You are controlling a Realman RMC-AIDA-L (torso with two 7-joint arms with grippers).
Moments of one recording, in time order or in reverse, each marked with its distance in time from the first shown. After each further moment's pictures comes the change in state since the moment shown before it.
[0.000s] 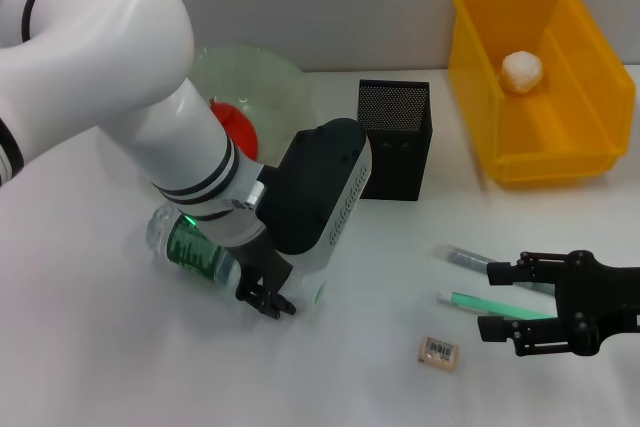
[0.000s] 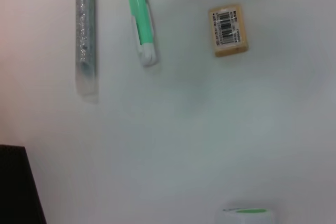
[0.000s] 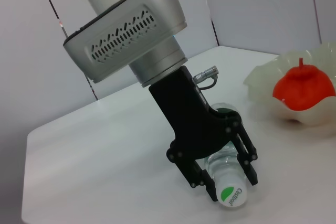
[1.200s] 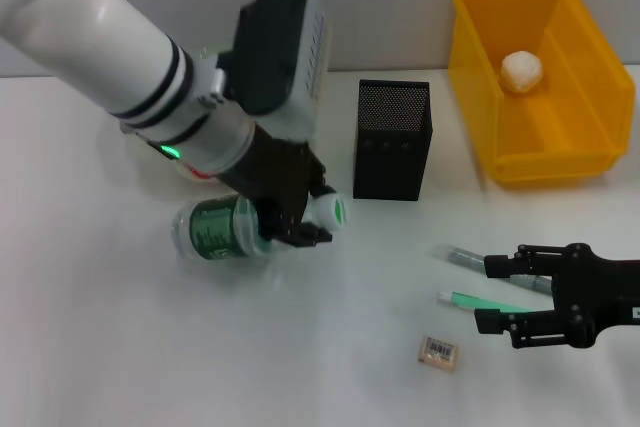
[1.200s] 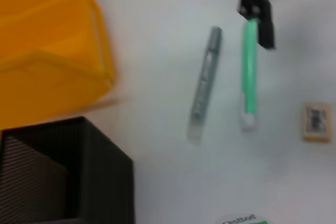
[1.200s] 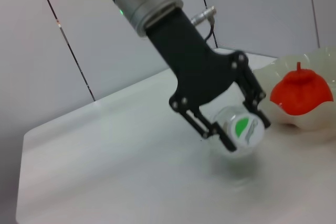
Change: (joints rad) left arm 0.007 0.005 -0.330 0.096 -0.061 0.127 -0.089; right arm 0.013 -0.001 0.003 -0.005 0.000 0.011 -0.006
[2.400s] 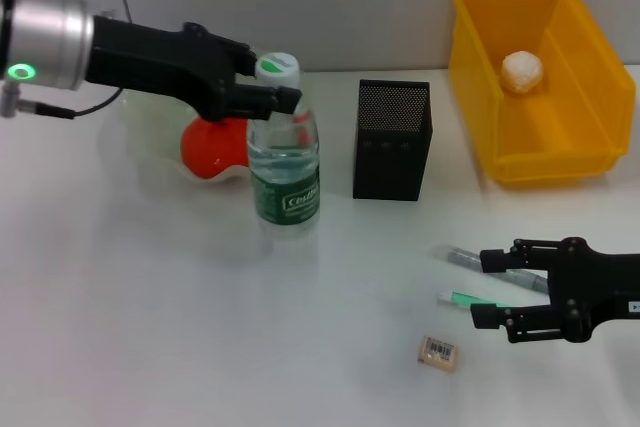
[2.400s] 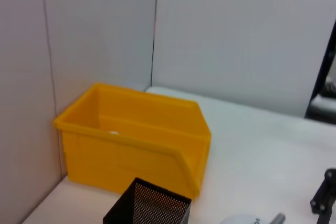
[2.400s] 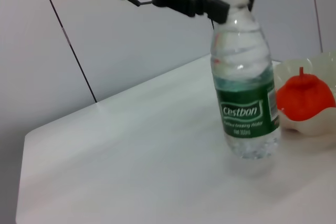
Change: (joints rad) left arm 0.042 0.071 -0.662 -0.097 -0.222 0.230 -0.103; right arm 0.012 0.001 0.002 0.000 0.001 -0.001 -0.003
